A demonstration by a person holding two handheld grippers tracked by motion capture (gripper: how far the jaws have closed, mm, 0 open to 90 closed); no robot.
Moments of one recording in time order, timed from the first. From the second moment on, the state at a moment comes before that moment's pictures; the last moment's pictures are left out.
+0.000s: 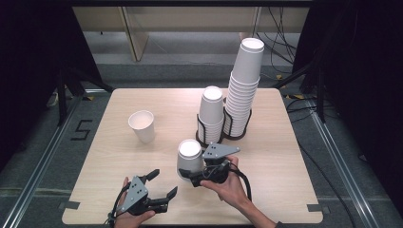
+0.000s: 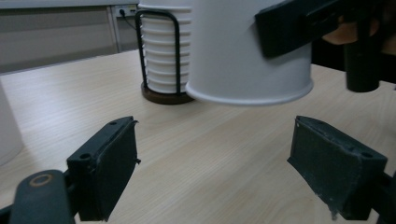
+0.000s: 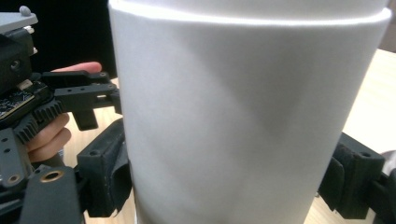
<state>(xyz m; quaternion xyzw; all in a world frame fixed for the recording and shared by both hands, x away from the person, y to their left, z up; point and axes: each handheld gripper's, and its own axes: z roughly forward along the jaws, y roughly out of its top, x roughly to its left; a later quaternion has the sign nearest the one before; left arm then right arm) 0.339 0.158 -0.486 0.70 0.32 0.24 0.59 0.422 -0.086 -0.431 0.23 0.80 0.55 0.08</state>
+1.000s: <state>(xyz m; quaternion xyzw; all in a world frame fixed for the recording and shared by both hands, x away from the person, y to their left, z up) 0.341 0.148 -0.489 0.70 0.32 0.21 0.60 0.397 -0.043 -0.436 0.17 0.80 0.57 0.06</state>
